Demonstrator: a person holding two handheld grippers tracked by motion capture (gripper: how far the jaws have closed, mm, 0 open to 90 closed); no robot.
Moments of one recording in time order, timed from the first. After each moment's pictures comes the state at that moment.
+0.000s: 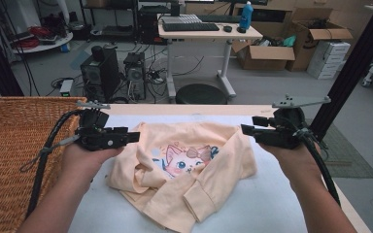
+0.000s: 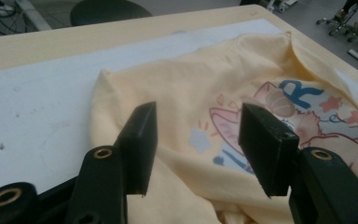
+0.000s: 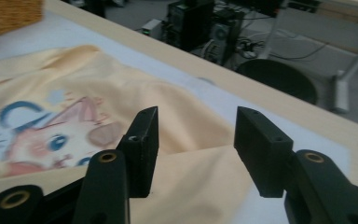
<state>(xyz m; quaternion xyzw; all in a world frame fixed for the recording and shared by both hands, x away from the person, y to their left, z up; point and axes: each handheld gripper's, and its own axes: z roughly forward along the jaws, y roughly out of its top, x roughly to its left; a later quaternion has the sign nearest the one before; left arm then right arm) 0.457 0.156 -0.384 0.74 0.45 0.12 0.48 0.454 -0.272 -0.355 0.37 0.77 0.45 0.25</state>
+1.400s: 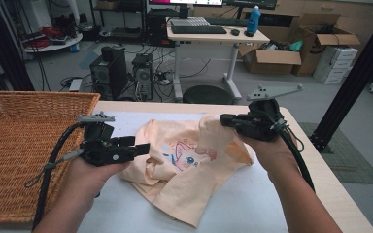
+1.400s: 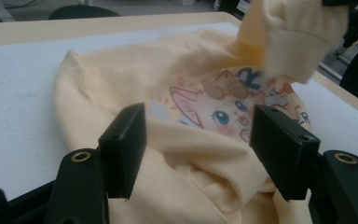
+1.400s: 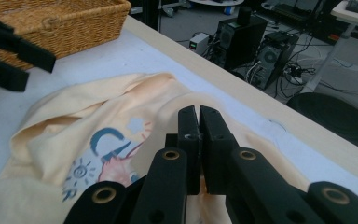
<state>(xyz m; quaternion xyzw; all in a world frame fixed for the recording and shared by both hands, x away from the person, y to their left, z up) 0.408 0.163 -0.392 0.74 0.43 0.11 0.52 0.449 -0.196 -0.333 0.29 0.80 0.48 0.22</state>
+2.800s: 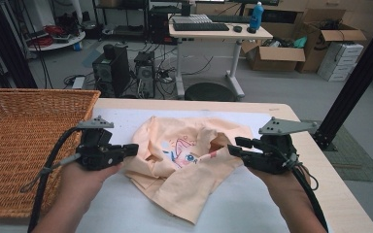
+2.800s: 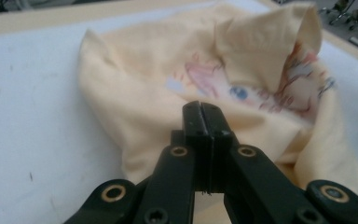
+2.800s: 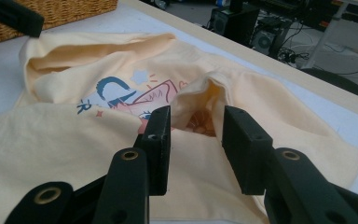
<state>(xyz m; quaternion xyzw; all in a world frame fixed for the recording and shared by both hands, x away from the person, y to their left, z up) 0.397 0.161 -0.390 0.75 0.42 0.15 0.48 0.402 -0.226 -0.384 0.31 0.79 0.47 0.23</state>
